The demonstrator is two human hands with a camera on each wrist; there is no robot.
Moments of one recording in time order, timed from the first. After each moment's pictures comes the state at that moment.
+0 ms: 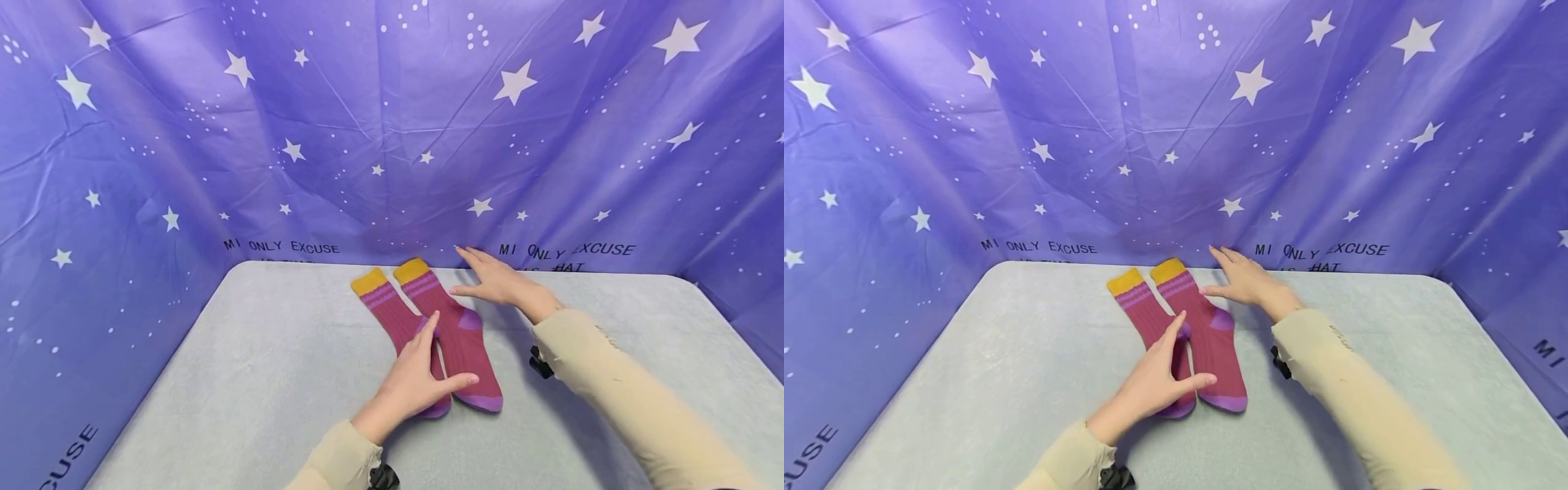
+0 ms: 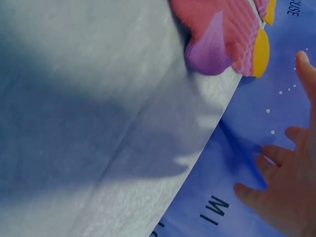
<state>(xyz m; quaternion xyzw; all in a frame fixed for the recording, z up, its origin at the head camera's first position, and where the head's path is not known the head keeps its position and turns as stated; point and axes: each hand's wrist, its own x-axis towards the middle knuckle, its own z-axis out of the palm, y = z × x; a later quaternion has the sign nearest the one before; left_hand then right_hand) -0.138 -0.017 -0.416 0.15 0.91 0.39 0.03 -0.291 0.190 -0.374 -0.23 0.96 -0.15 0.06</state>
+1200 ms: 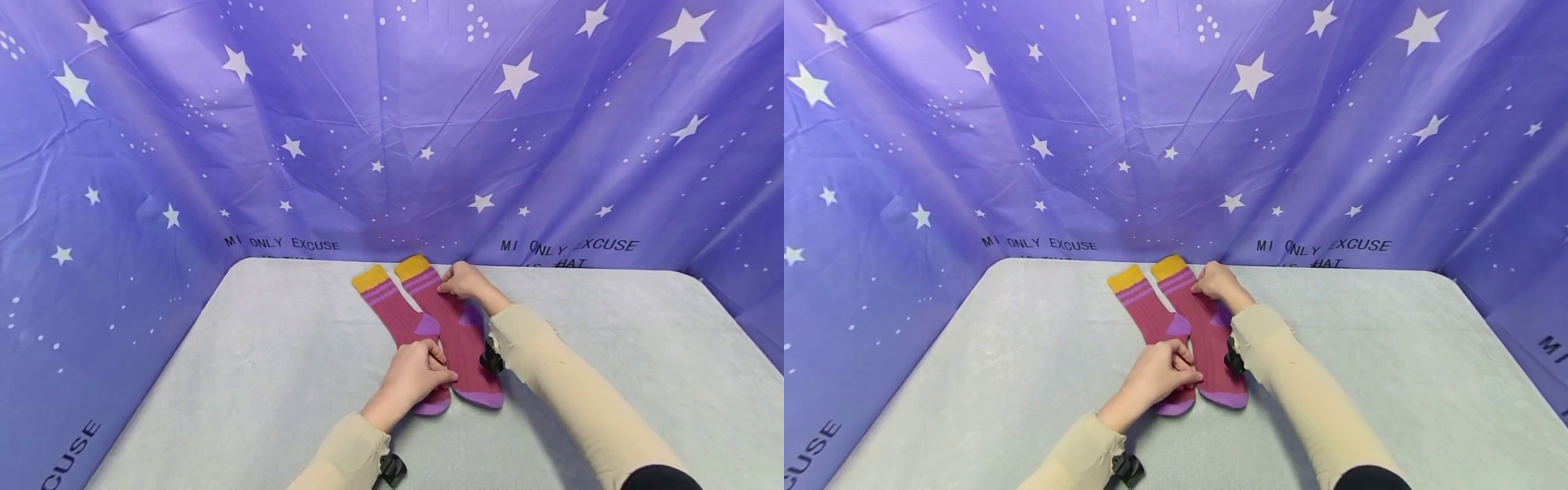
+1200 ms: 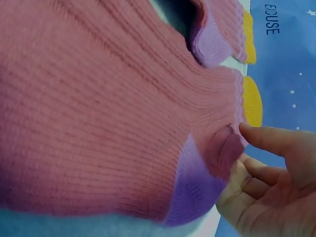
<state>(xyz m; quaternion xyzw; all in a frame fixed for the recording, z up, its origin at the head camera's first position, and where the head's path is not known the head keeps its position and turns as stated) -0.148 -0.016 -0.426 0.11 0.89 0.44 0.07 -0.306 0.135 -0.397 -0.06 0.94 -0.31 0.13</state>
